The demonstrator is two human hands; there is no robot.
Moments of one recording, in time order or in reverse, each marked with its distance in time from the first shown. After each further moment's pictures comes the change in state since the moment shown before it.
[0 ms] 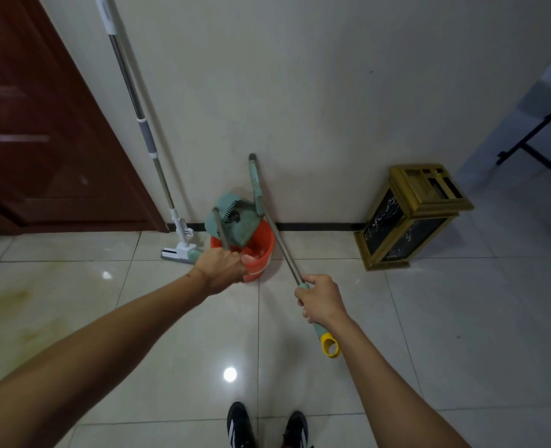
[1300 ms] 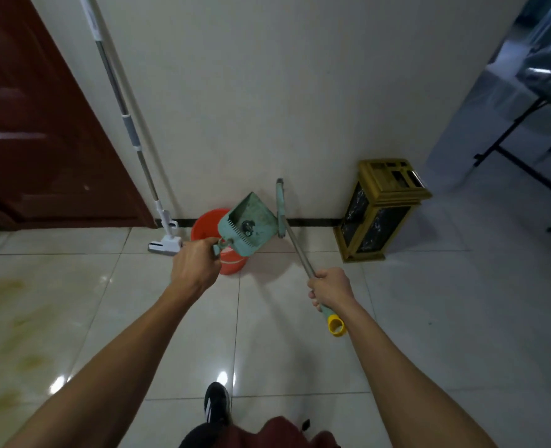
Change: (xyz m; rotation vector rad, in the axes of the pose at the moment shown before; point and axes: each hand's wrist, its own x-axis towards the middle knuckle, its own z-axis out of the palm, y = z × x) left_hand -0.051 0.157 -0.053 -0.803 0.420 -0.745; right_hand -0.057 0.113 -0.136 0.062 0.070 0.061
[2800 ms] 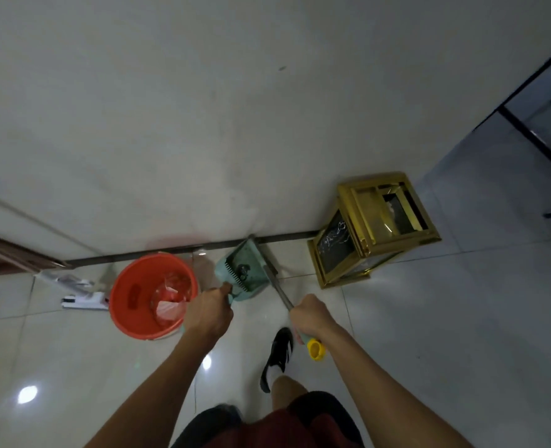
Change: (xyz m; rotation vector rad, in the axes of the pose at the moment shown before) left_hand 0.406 0.128 0.269 0.131 -0.556 0.020; right_hand 0.444 -0.165 -0.052 -0.344 -0.287 0.343
